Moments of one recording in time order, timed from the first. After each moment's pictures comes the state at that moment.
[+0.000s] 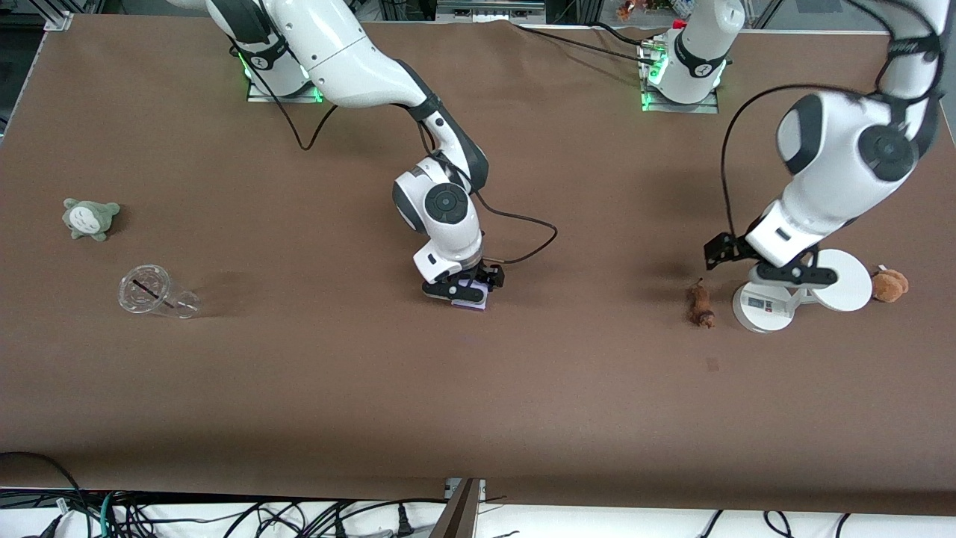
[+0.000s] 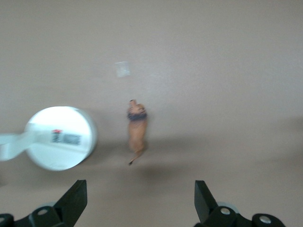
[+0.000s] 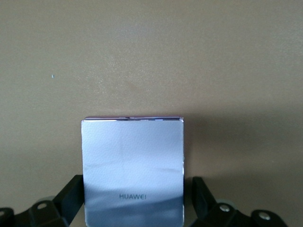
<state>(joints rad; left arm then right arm) -0.14 0.07 0.07 -2.05 -0.03 2.19 0.01 0.80 0.92 -0.08 -1.39 0.07 2.45 0.89</state>
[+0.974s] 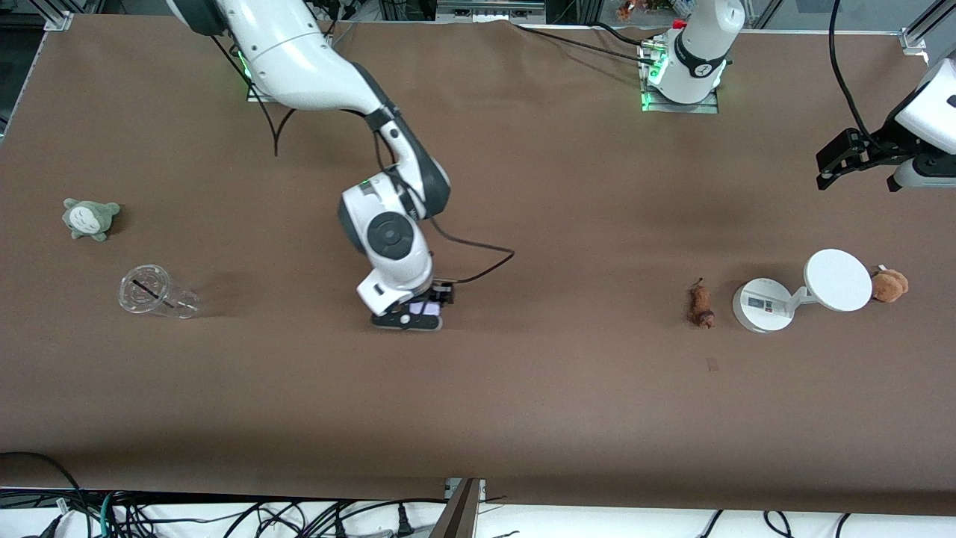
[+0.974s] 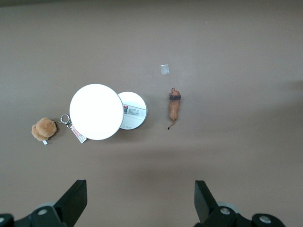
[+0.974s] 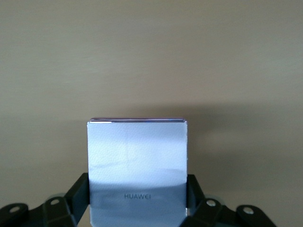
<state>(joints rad) -0.10 -0.10 0.08 -1.72 0.07 1.68 0.01 0.62 0.82 -0.11 -1.35 0.07 2.15 0.53</state>
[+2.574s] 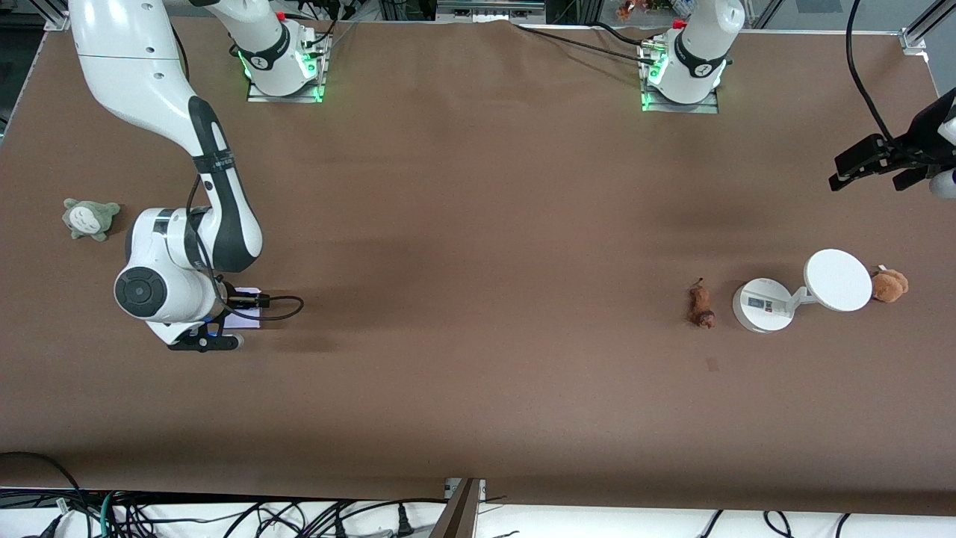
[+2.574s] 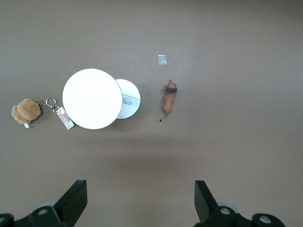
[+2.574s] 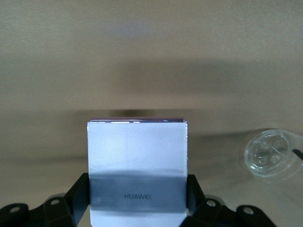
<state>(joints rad) -0.09 -0.04 0.15 -1.67 -0.02 1.63 0.01 0.29 0.67 -0.25 -1.66 0.07 2.13 0.01</state>
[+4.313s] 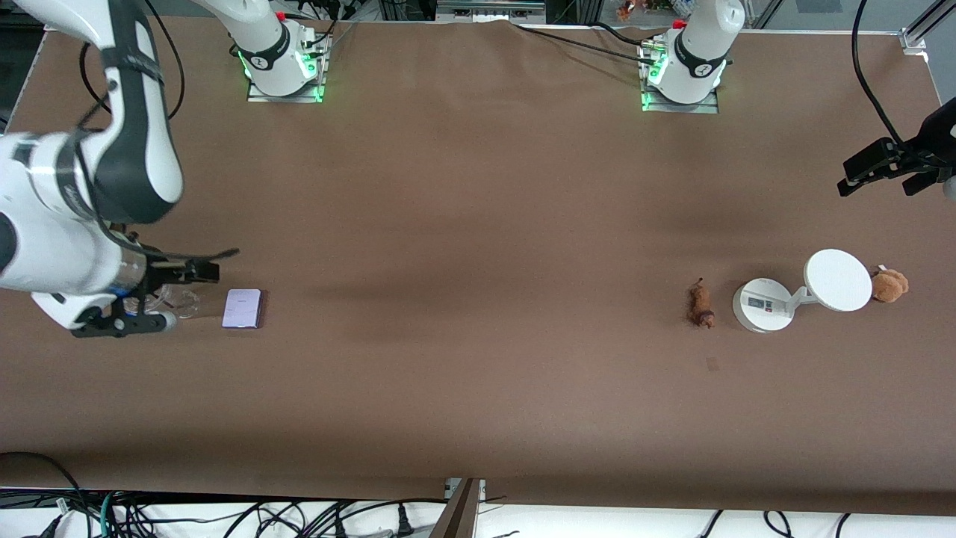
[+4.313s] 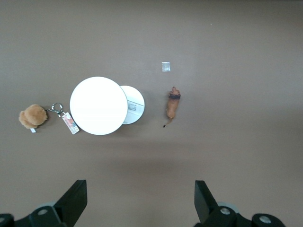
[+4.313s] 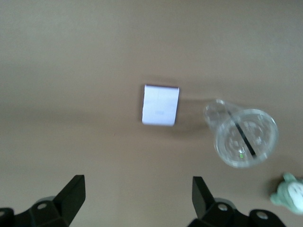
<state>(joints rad) -0.08 -0.04 0.14 -1.65 0.00 1.63 0.01 0.28 0.44 -0.26 -1.37 0.06 1.60 -0.06</state>
